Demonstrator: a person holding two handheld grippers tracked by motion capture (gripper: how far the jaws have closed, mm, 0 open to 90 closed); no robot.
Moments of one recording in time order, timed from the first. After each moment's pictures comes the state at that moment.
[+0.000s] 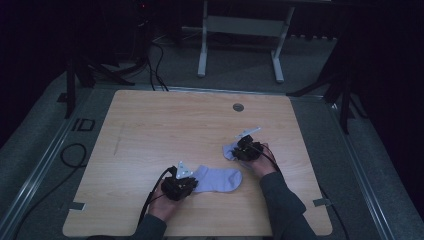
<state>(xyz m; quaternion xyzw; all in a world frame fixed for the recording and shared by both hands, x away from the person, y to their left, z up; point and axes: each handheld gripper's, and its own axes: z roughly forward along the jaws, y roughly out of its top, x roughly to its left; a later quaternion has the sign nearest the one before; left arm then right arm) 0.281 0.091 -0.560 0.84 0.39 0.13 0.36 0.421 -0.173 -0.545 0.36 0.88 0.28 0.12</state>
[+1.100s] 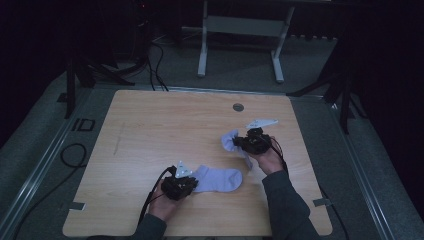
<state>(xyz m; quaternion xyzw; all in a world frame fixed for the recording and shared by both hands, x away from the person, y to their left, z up) 0.282 0.092 -0.560 0.83 0.39 0.12 0.37 0.404 -0.186 -0.485 0.36 0.83 0.41 0.12</state>
